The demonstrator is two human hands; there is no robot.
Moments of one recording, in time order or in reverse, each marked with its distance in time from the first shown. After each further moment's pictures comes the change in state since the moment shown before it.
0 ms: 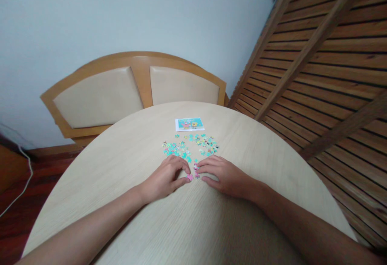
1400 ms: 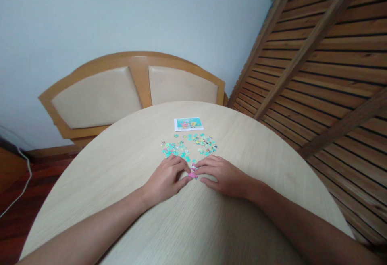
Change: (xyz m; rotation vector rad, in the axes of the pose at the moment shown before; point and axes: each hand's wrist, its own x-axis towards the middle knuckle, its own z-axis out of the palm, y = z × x) left_hand 0.002 0.008 0.009 0.149 0.076 0.001; right_hand 0.000 0.000 0.000 0.003 -0.031 -0.024
